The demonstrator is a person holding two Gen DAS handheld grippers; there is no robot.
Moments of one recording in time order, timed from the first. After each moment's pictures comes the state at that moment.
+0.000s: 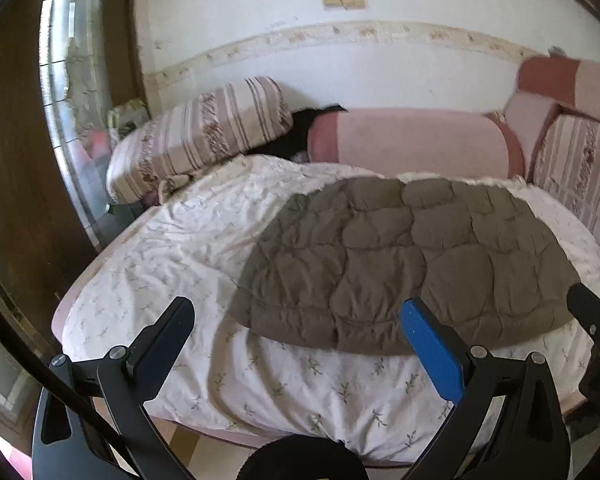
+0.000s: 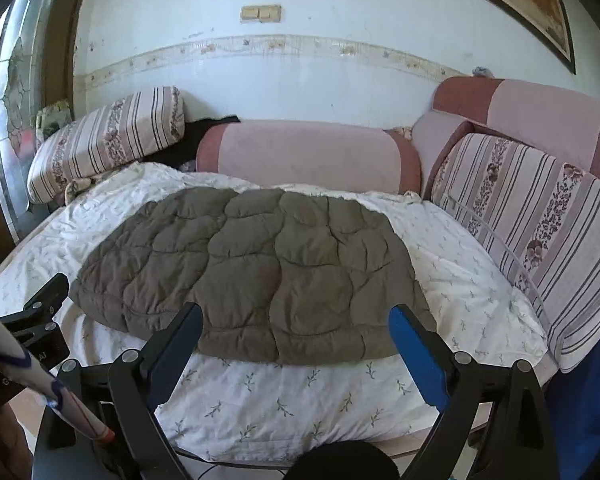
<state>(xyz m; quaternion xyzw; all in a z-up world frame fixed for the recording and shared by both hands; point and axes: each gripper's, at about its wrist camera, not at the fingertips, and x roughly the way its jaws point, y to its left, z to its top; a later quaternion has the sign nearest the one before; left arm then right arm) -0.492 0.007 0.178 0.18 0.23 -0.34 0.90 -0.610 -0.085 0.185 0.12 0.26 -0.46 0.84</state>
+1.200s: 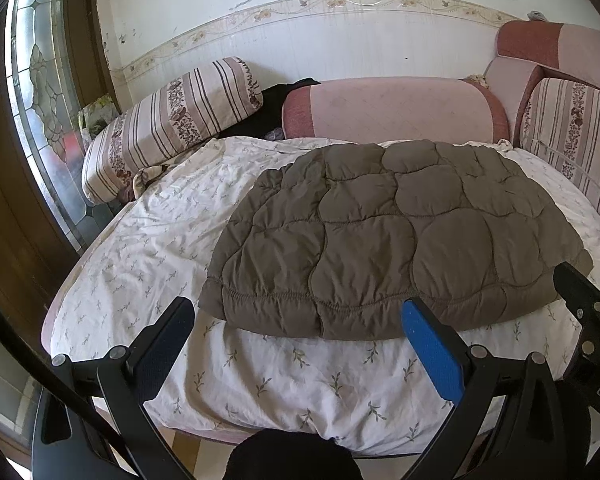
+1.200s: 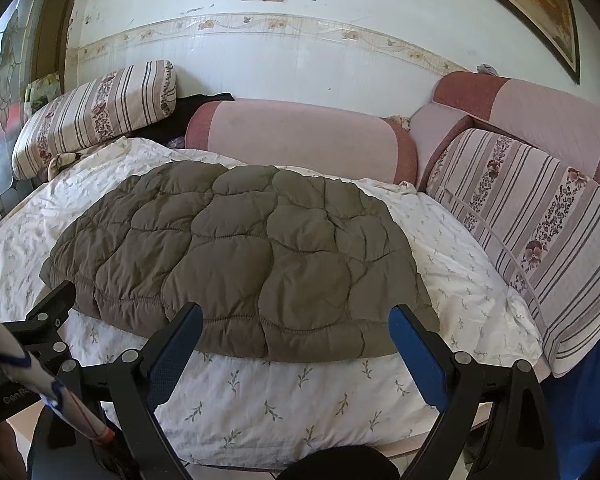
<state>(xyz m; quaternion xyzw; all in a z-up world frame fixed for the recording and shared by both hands) -0.483 -0.016 0.155 0.21 0.25 -0.36 0.87 -0.590 -0.098 0.163 0.10 0.30 -0.47 0.82</state>
